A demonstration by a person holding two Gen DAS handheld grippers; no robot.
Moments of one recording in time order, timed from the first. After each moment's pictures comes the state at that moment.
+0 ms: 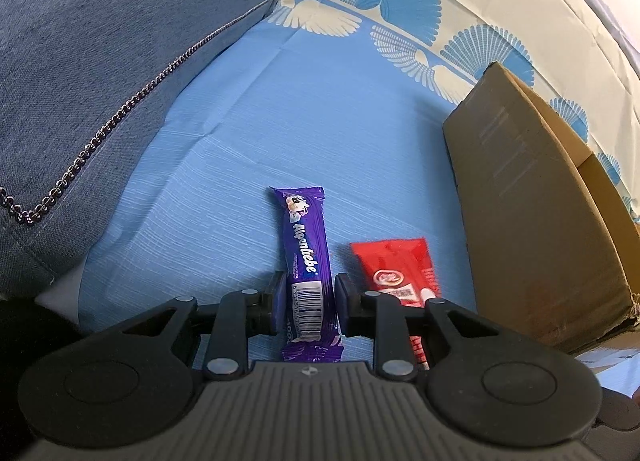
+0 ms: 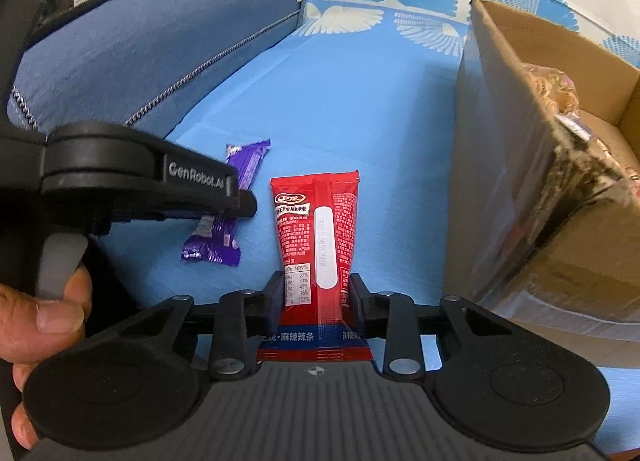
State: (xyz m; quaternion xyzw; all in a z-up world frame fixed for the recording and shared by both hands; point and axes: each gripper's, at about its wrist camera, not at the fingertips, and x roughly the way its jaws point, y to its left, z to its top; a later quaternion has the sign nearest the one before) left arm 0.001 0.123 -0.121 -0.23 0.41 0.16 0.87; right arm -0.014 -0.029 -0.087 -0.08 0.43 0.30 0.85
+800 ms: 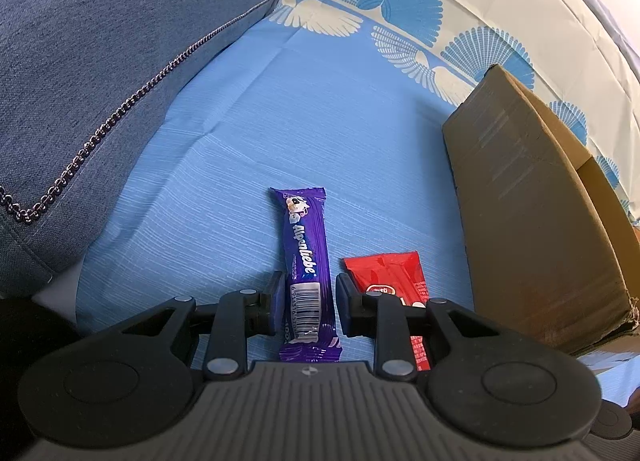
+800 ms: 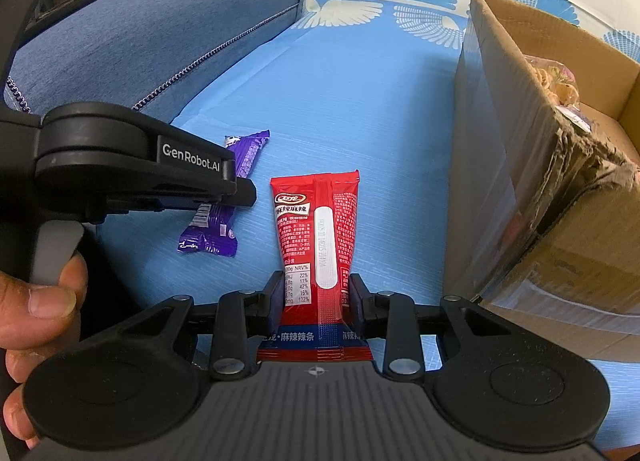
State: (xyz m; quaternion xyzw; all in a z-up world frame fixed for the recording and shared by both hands) left arm 0.002 0.122 -0.121 -0.23 0.41 0.16 0.87; right arm -0.016 -0.029 -0.093 -0.08 0.44 0.30 0.84
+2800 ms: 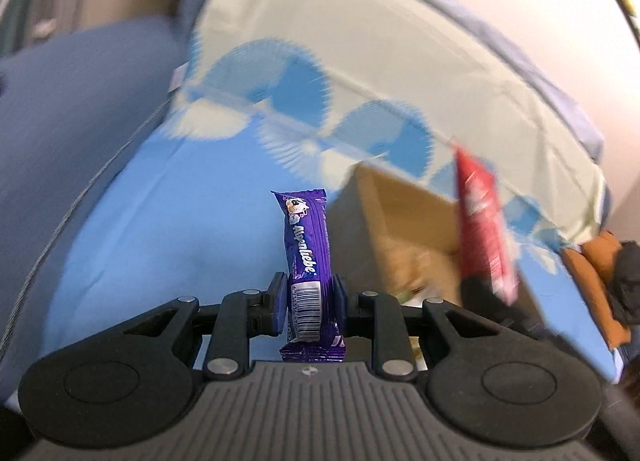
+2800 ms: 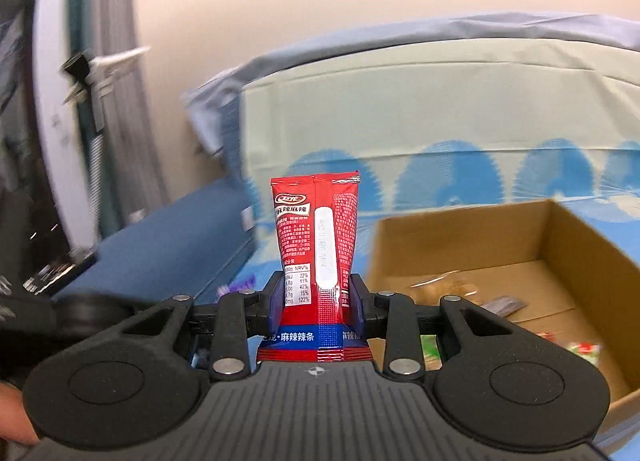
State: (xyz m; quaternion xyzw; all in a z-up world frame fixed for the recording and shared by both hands) left arm 0.053 0.068 0.001 -0.20 0.30 0.06 0.93; right arm 0.009 -0.122 0.012 0.10 0.19 0.25 0.95
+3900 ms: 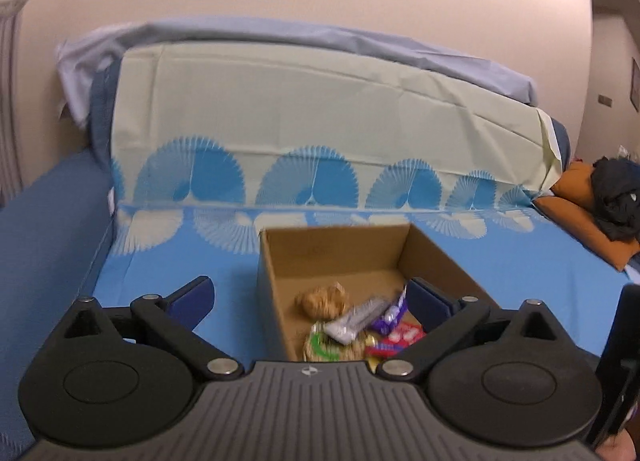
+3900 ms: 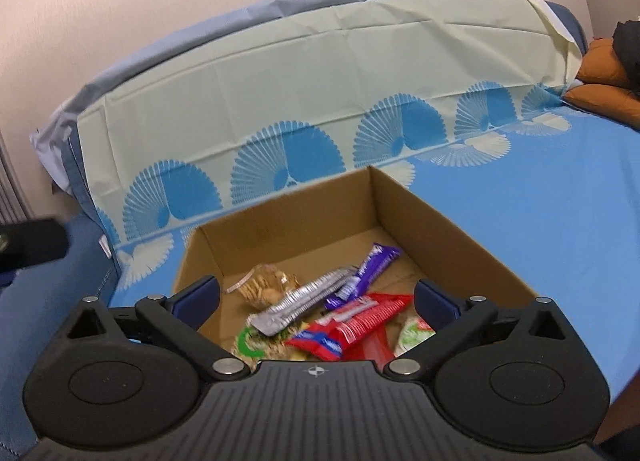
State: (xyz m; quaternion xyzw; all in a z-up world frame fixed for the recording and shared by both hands) left arm 0.017 -0.024 0.057 -0.05 0.24 0.02 0.97; right arm 0.044 -0.212 -0.002 0.15 0.26 0.06 0.95
